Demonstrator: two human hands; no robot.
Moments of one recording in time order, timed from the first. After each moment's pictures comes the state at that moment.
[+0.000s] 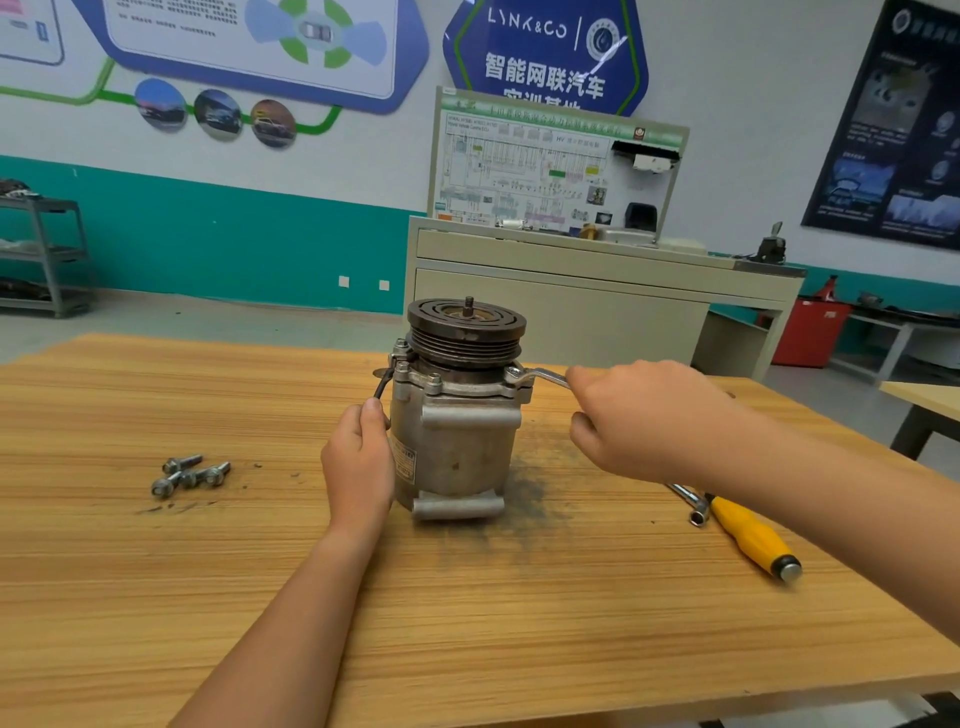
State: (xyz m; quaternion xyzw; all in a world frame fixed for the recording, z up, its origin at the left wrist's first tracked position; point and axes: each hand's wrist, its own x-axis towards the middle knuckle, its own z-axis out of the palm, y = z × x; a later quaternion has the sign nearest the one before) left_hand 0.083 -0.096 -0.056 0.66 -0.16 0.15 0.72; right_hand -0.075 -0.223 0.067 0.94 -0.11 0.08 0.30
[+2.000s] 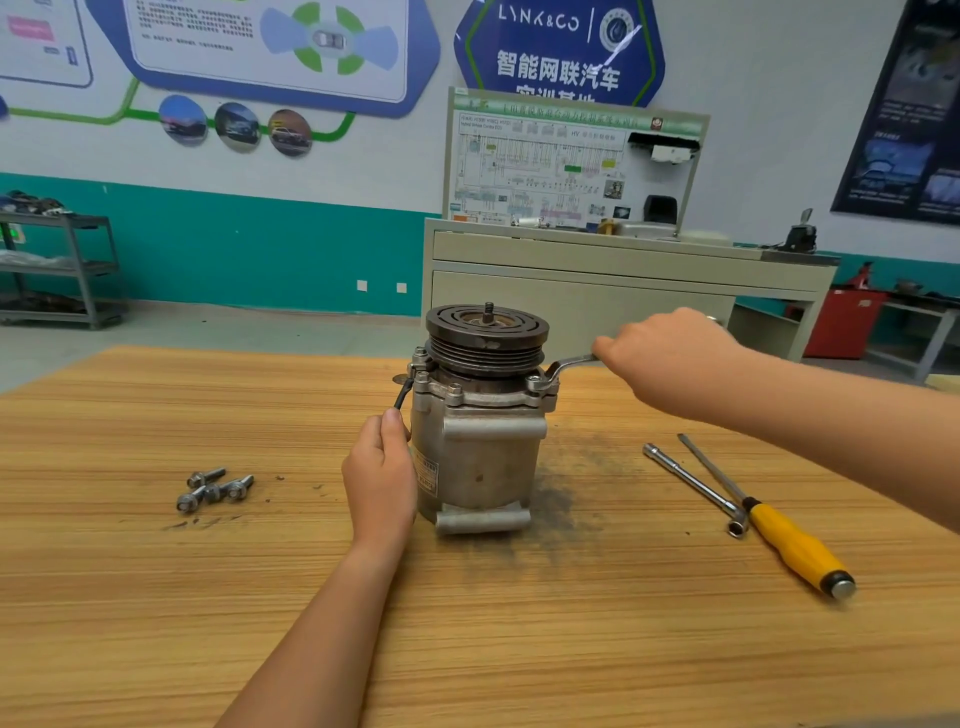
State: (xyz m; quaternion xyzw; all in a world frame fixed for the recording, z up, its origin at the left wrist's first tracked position) left_hand 0.087 -0.099 -0.060 0.66 -0.17 0.16 0.71; right_hand -0.037 -0.262 0.087 0.90 -0.09 0.08 0.41
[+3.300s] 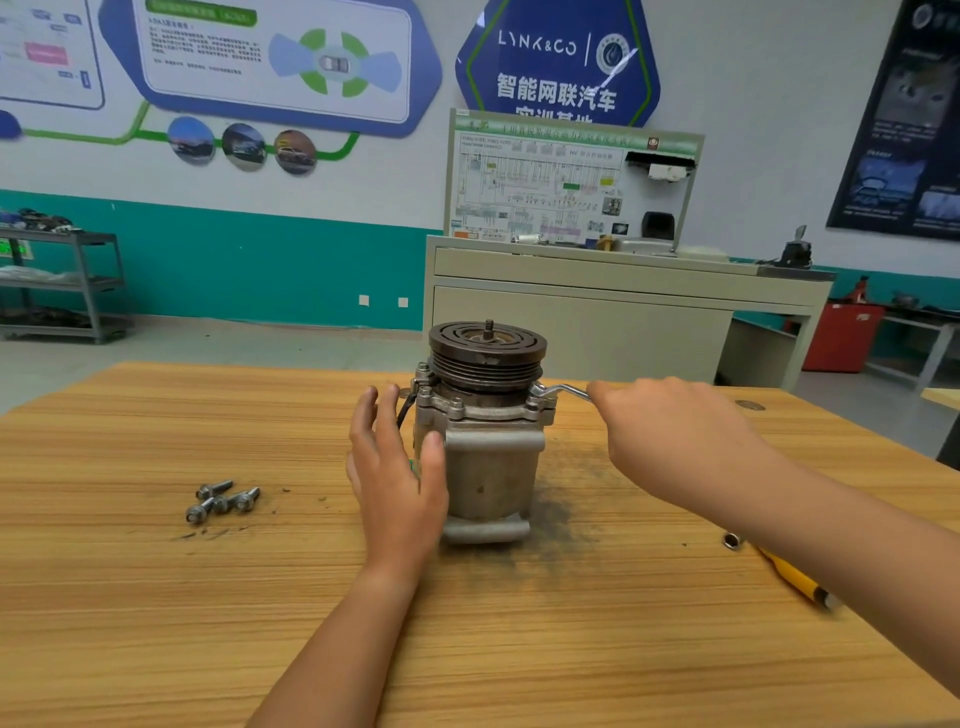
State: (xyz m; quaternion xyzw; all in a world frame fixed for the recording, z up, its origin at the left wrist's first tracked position) left_hand 0.076 -0.099 -0.063 0.68 -0.25 0.27 0.63; right_hand -0.071 -0.217 0.064 0.94 -0.19 0.14 0.25
